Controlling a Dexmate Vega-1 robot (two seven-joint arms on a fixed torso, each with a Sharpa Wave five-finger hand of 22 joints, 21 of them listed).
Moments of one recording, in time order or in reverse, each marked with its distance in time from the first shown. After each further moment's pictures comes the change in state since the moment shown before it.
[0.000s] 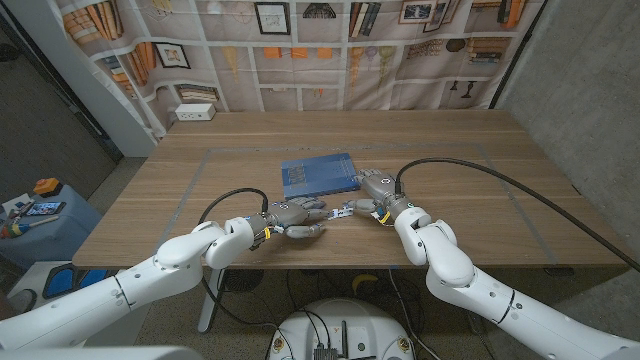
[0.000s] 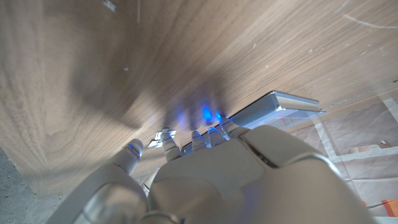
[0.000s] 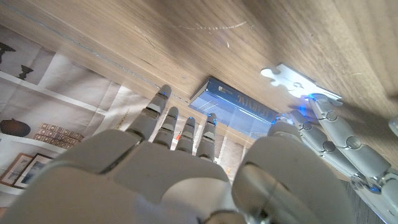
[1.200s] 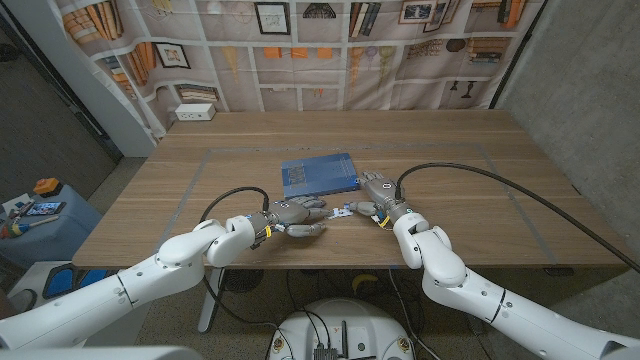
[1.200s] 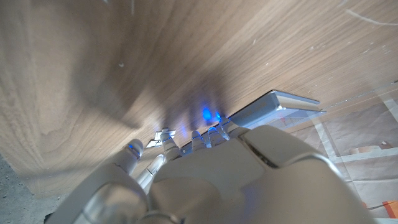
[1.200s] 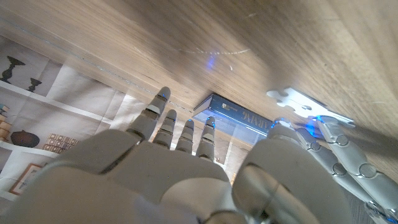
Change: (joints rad) left arm -0.014 -0.009 0.006 0.007 -0.002 0.005 -0.012; left_hand 0.000 0.000 0.000 0.000 0.000 0.000 0.000 0.000 0.000 0.005 0.005 0.000 0.000 0.000 0.000 0.000 0.000 0.000 0.000 0.000 0.000; right arm 0.036 0.015 -0.051 0.088 0.063 -0.042 -0.098; right_hand -0.033 0.007 -0.007 0.007 0.000 -0.032 0.000 -0.029 0.000 -0.041 0.002 -0.004 -0.004 -0.025 0.011 -0.017 -0.009 -0.034 0.002 -0.007 -0.002
